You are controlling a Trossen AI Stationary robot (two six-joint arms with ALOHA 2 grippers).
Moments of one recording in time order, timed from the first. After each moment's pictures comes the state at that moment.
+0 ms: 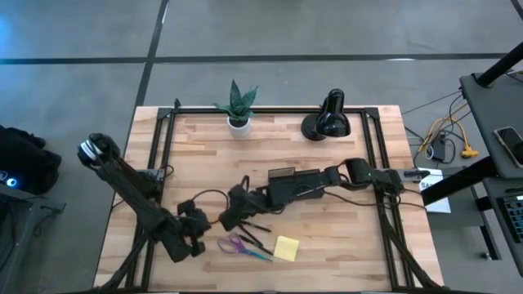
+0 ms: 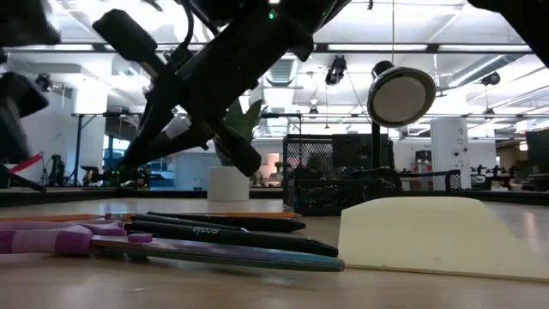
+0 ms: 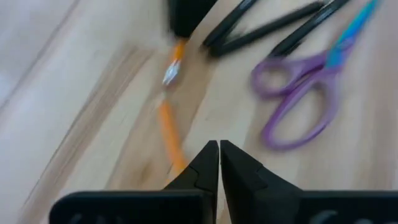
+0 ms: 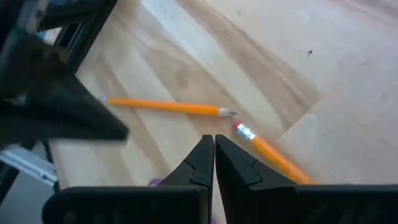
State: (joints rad) left arm -0.87 1.39 0.71 -0.52 -0.54 -1.19; right arm 0.19 2.34 1.79 -0.22 0.09 1.07
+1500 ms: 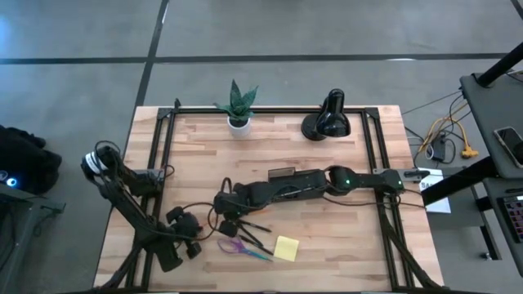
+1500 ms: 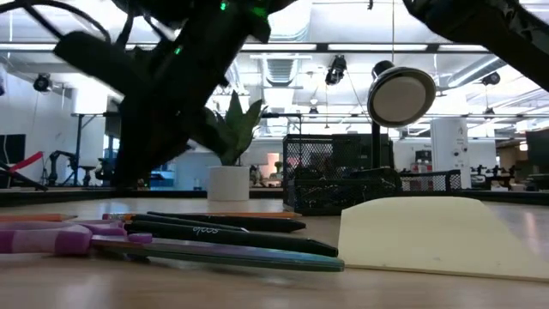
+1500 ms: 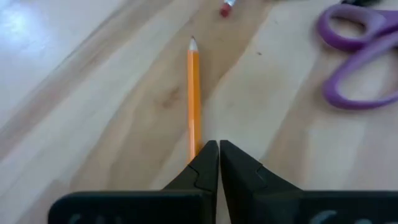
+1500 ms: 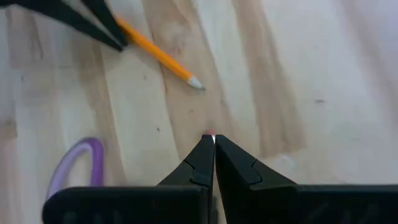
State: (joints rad) left arm -1.04 1.56 0.67 -0.53 -0.61 -1.63; right arm 0.18 2.58 2.36 -0.79 0.04 0.50
